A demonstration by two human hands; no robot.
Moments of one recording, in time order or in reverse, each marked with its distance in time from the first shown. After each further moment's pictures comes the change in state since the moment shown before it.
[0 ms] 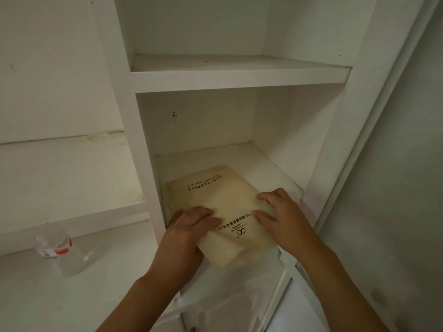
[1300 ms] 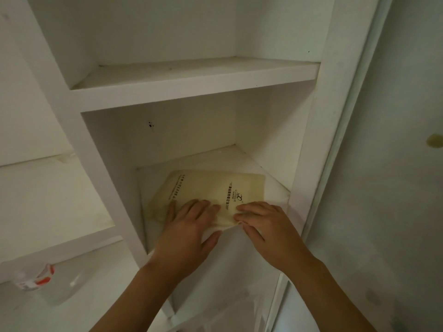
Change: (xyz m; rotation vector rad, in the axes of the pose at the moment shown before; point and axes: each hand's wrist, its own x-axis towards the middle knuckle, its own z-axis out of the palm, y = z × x) left_hand 0.052 0.009 0.022 0.361 -0.125 0.050; right_hand -0.008 0.015 0.012 -0.177 0.097 -0.299
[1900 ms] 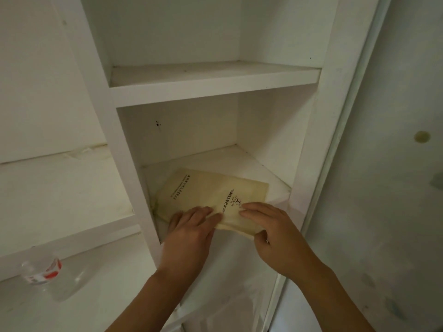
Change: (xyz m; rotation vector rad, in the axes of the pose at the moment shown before) left_hand -0.030 -0.003 0.010 -0.093 0.175 -0.023; right_hand -0.024 -0.031 -0.011 0.078 -0.028 0.120
